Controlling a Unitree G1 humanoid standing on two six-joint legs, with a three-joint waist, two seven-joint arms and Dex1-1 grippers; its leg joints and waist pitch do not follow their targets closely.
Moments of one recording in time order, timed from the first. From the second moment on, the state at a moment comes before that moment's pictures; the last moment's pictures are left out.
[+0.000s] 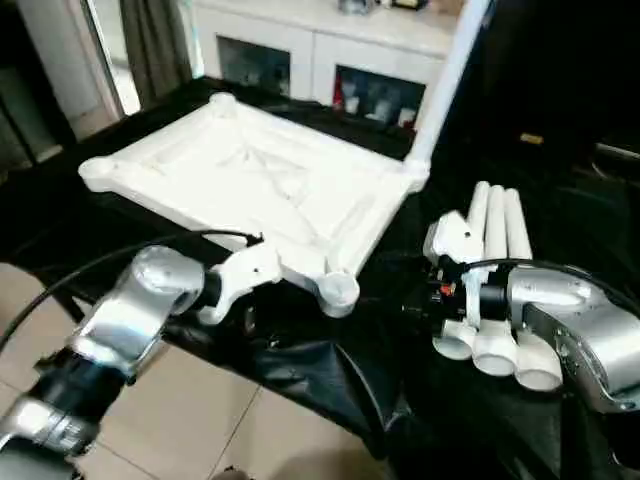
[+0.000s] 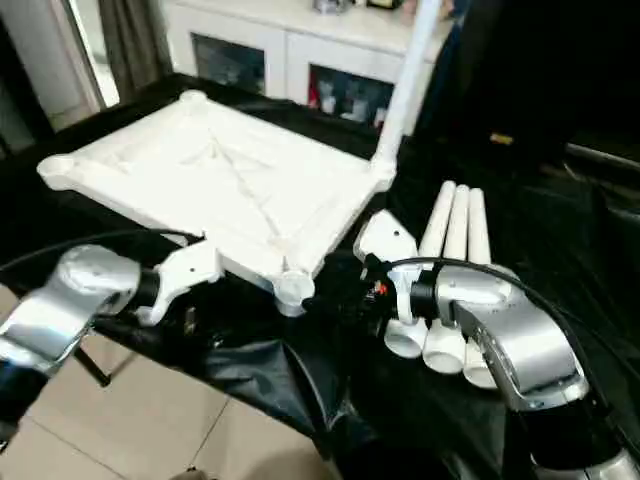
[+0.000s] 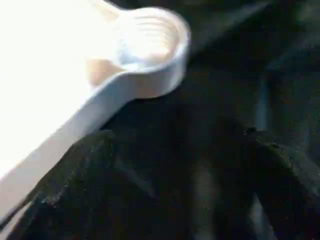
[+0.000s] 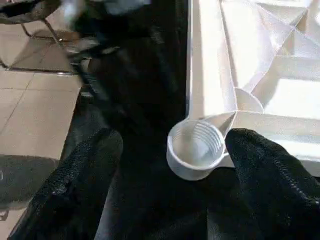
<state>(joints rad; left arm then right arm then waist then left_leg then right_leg) -0.57 0.54 -0.39 0.25 0.06 0.39 -1.12 -0.34 -0.57 0.18 -0.24 0.32 0.65 0.93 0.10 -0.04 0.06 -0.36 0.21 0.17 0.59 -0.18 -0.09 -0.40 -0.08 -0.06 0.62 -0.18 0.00</state>
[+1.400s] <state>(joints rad) -0.29 0.14 0.05 0.16 0.06 0.16 -0.20 -0.16 -0.15 -0.09 -0.07 0.18 0.52 0.14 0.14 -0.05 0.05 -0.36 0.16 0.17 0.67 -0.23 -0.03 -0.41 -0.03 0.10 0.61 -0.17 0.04</state>
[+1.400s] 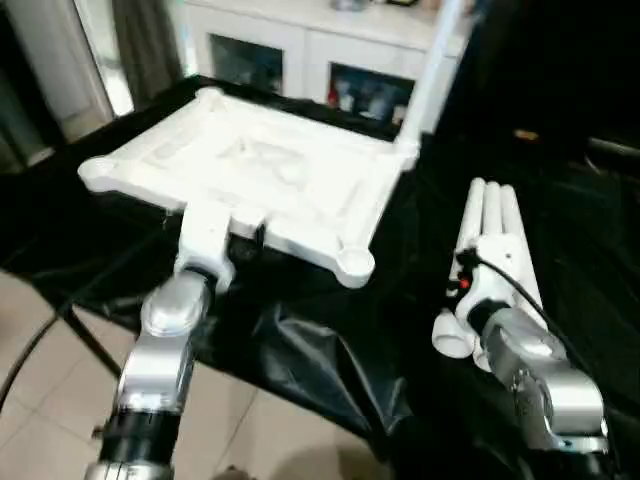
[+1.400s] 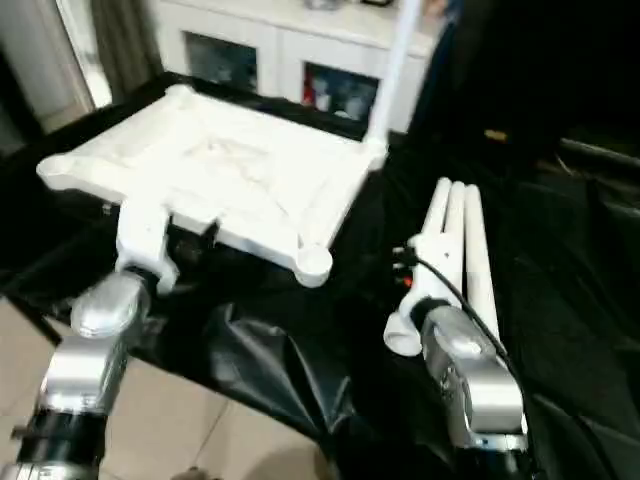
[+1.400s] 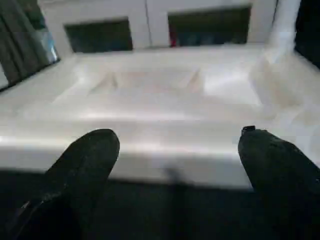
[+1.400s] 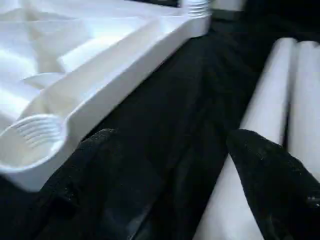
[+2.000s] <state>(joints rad) -0.34 0.18 0.10 0.17 0.06 0.16 -0.12 -0.16 -0.07 -0.07 -0.04 0.14 0.43 0.07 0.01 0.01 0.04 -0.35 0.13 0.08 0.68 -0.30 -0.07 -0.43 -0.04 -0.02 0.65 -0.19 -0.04</state>
